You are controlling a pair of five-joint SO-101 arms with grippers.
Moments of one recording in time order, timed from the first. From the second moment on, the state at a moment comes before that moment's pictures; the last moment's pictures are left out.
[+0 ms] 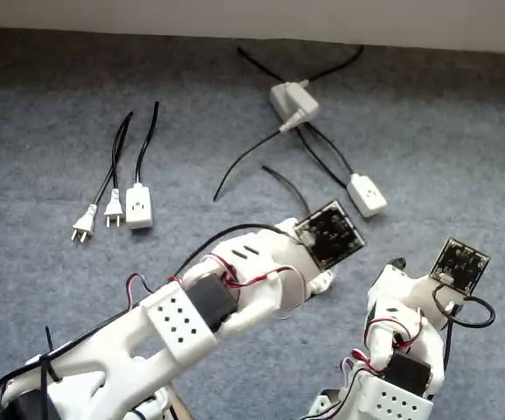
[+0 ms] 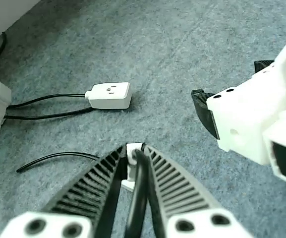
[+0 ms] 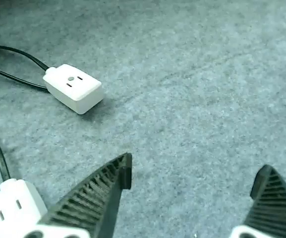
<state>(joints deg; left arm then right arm) 48.8 -36.5 46.3 31.9 -7.4 18.0 -104.3 96.0 51.7 -4.7</state>
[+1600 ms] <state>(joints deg) 49.3 -16.3 41.7 28.5 -12.8 21.1 -104.3 96.0 53.7 -0.3</state>
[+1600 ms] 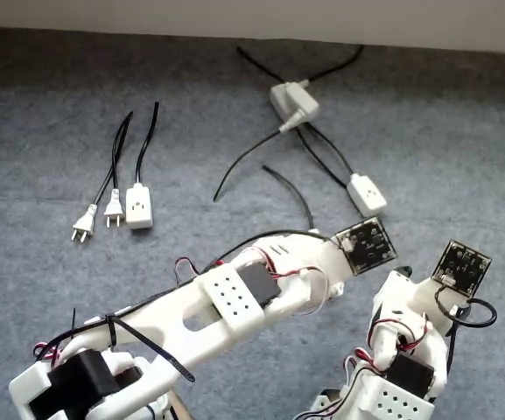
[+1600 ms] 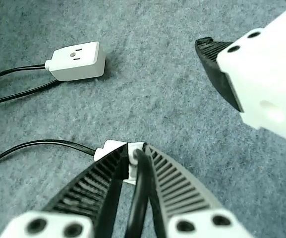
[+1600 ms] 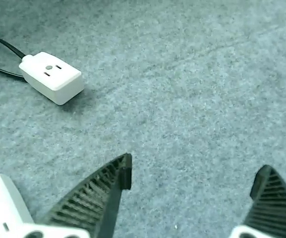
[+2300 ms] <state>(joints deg) 49.3 -11.6 41.5 26.6 -12.8 21.1 -104.3 96.0 53.7 -0.3</state>
